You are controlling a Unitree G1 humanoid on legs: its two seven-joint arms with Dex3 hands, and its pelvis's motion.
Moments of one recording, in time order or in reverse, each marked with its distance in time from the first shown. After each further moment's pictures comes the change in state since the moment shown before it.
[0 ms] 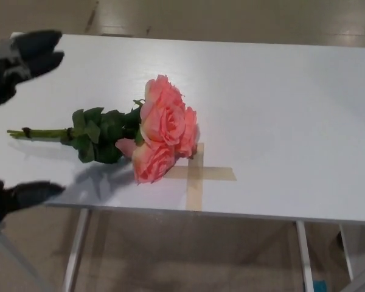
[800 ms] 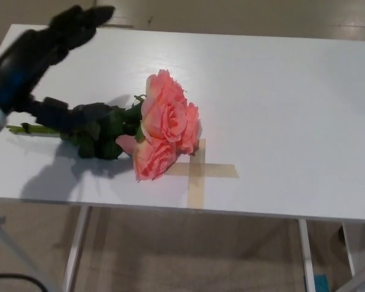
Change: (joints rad) left_arm -0.516 0.030 -0.435 0.677 0.406 0.023 0.134; right_arm -0.011 0.000 0.000 -0.001 0.000 0.000 0.000
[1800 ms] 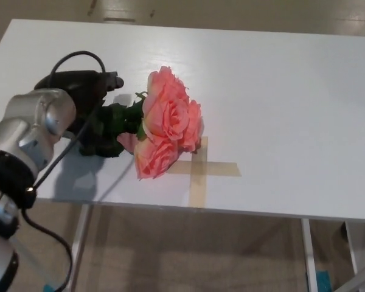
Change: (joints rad) left_arm -0.393 -0.123 -0.529 0.707 0.477 0.100 0.197; right_arm -0.008 0.000 0.014 0.001 0.000 -0.001 0.000
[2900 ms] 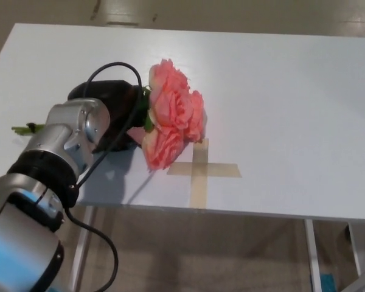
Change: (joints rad) left_arm -0.033 -0.160 0.055 0.152 0.088 0.009 0.043; right_arm -0.003 0.000 0.021 0.002 0.000 -0.009 0.003
